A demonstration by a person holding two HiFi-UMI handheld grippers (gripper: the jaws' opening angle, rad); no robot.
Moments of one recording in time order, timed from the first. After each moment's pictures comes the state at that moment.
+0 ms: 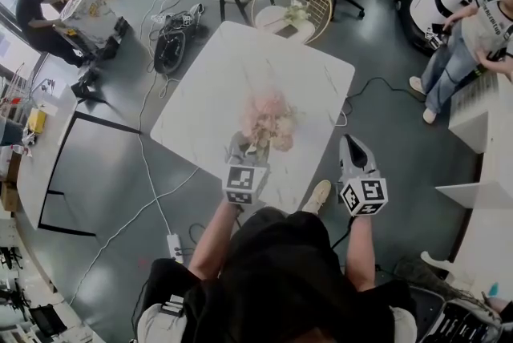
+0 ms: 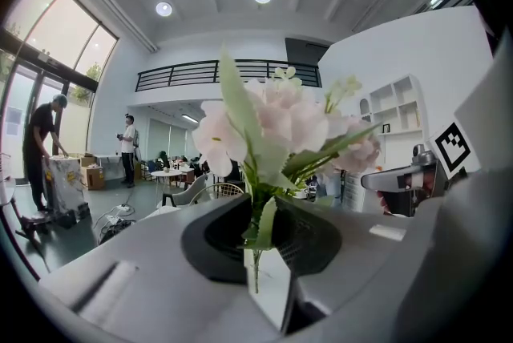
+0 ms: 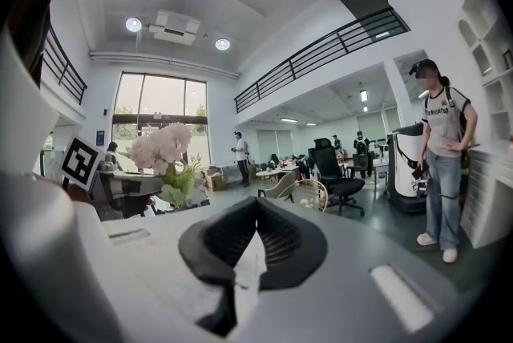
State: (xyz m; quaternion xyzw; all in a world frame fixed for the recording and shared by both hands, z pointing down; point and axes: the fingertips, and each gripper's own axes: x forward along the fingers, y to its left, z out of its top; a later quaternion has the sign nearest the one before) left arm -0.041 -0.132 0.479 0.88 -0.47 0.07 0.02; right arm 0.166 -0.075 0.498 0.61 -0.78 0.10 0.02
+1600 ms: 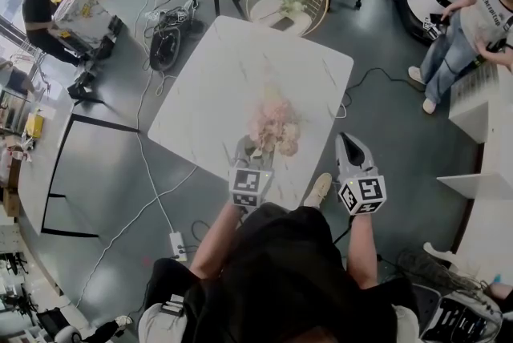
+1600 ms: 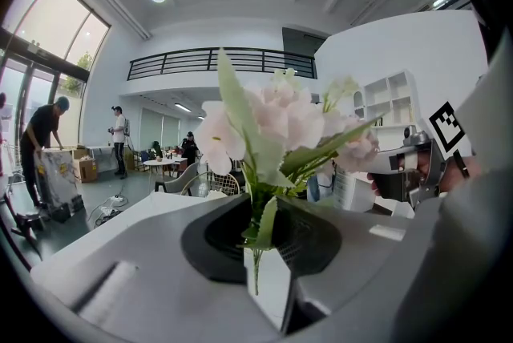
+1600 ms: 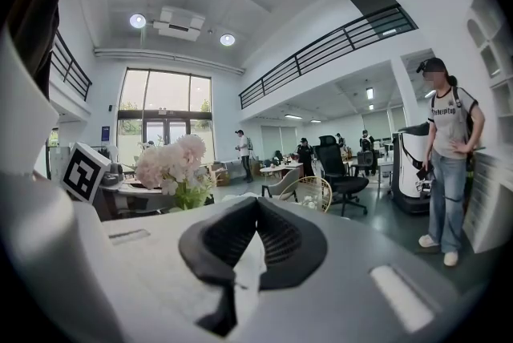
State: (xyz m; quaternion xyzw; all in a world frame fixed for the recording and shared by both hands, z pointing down) left arm -0.024 -0.124 0.517 0.89 -0.44 0.10 0.04; right arm 0.156 -0.076 0.502 0.60 -0.79 0.10 0.04
